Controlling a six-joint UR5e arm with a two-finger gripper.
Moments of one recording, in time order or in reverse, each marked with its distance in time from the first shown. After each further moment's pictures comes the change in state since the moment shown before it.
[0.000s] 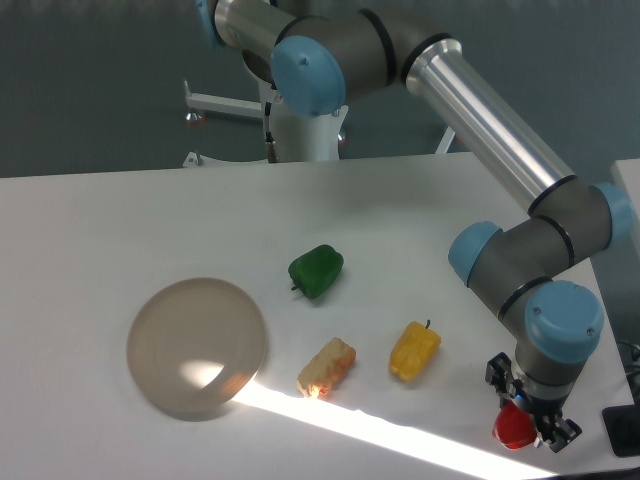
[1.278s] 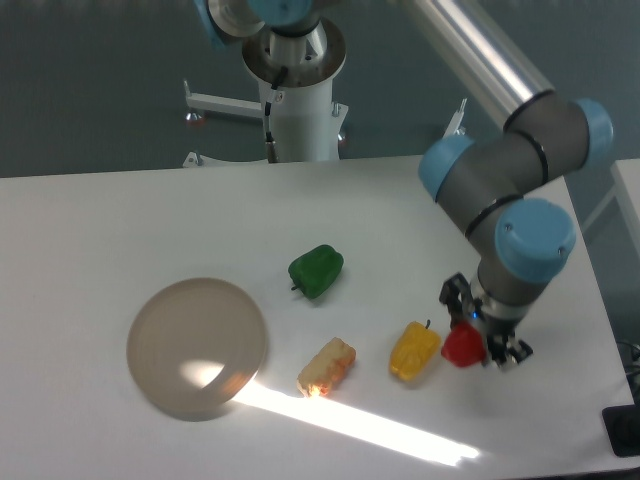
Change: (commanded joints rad) arm 0.038 0.457 -0.619 -0.083 -0.037 0.008
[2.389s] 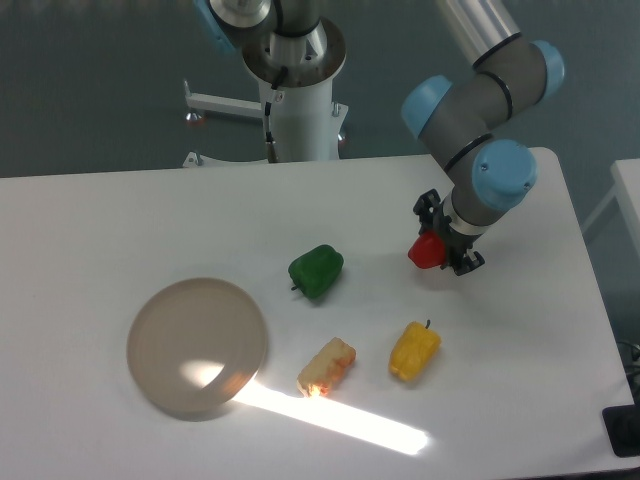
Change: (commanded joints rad) arm 0.063 0.164 -0.445 0.118 0.026 0.141
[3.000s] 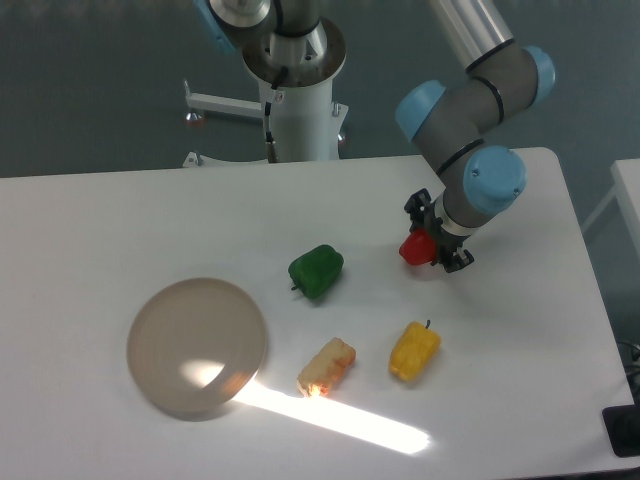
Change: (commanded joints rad) arm -0.003 0.000 -0.026 0.008 0.000 -0.021
